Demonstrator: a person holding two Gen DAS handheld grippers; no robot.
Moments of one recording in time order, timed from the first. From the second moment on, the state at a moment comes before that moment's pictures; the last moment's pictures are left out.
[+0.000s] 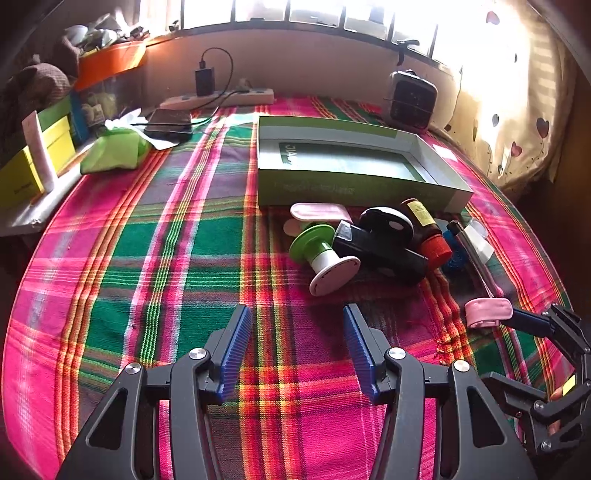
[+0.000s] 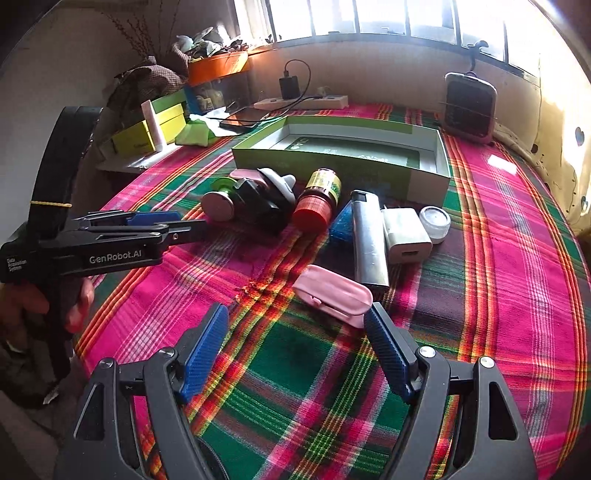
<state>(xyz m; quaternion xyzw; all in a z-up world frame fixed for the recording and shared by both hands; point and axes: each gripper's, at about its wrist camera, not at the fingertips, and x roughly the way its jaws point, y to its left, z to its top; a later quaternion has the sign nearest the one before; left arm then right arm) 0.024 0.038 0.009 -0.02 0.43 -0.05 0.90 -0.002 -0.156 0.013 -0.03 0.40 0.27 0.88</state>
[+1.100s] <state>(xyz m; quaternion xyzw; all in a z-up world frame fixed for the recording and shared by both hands) 0.061 0.028 0.015 0.01 0.42 -0.11 0.90 0.023 -0.137 0.011 -0.06 0.42 0.29 0.86</state>
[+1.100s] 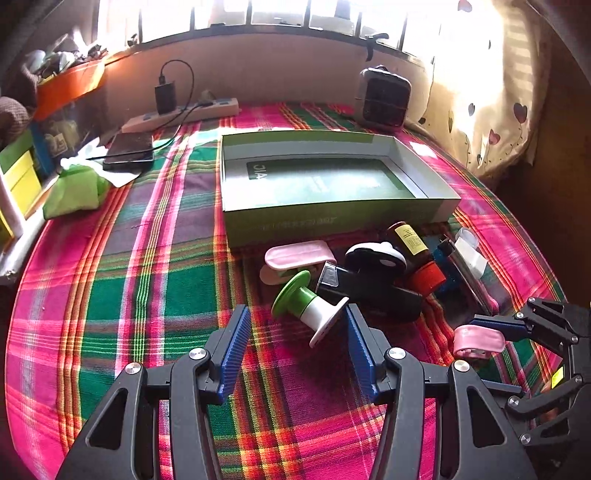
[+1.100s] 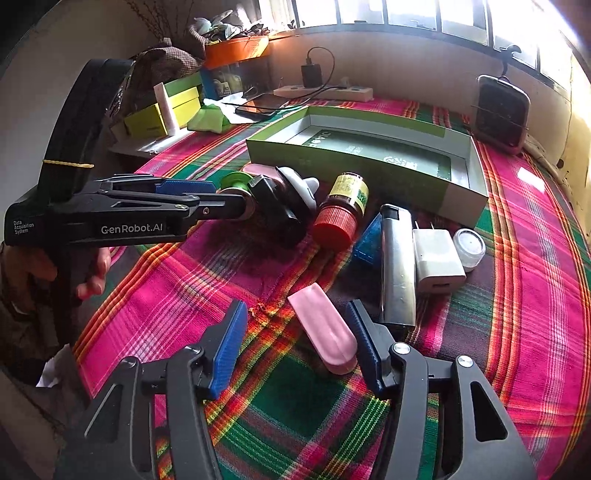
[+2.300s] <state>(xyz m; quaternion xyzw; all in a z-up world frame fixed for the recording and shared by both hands) 0.056 0.026 0.007 0.00 0.43 -0.16 0.89 0.023 -0.144 0.014 -0.05 0.42 0.28 0.86</state>
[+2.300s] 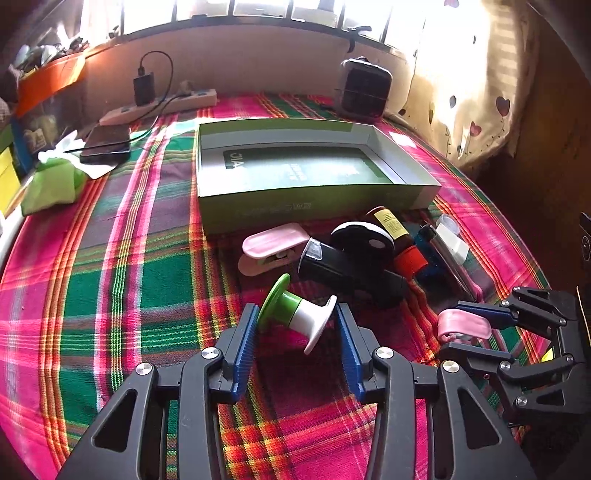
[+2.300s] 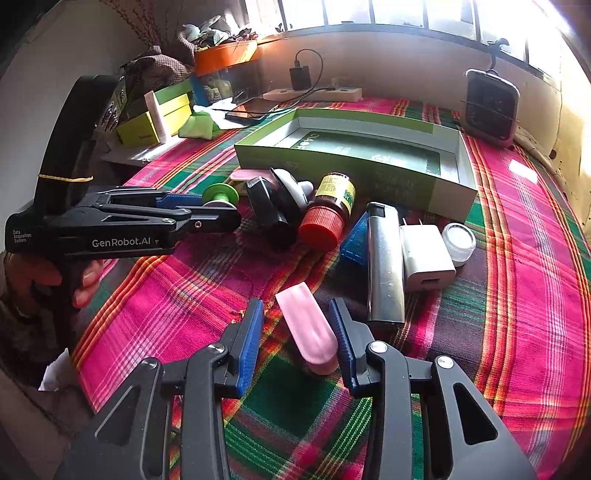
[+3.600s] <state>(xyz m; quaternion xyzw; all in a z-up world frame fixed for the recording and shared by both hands) 0.066 0.024 0.005 0.02 0.42 -0.11 0.90 0.021 -0.143 0.014 -0.05 0.41 0.26 0.87</state>
